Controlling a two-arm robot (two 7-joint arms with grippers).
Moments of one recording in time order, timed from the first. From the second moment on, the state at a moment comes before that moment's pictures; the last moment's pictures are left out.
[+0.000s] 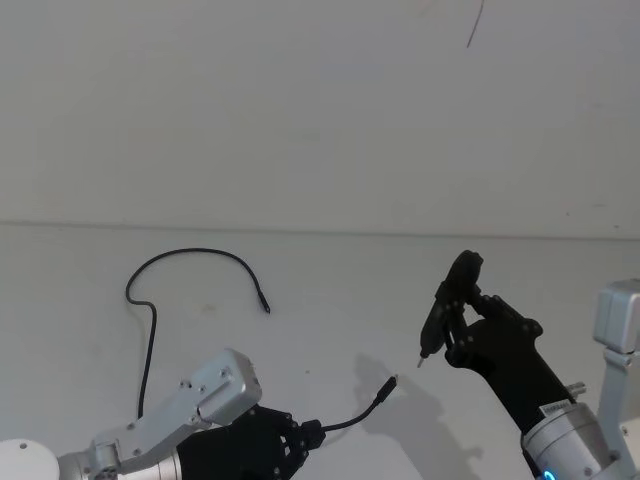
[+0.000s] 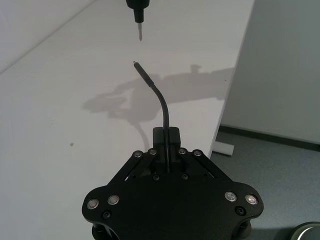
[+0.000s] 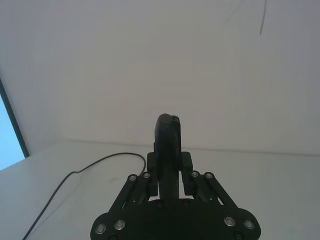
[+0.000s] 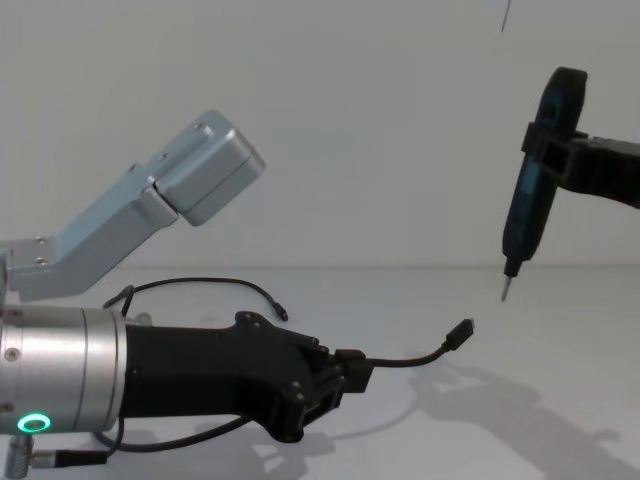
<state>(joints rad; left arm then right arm) -0.35 0.52 0.60 -1.58 -0.31 0.05 -0.64 0.02 0.24 -0.23 -1.81 0.37 0.03 0.14</state>
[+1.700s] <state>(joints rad) -0.35 0.52 0.60 -1.58 -0.31 0.05 -0.64 0.03 0.25 -0.26 -1.78 0.28 -0.02 0.23</state>
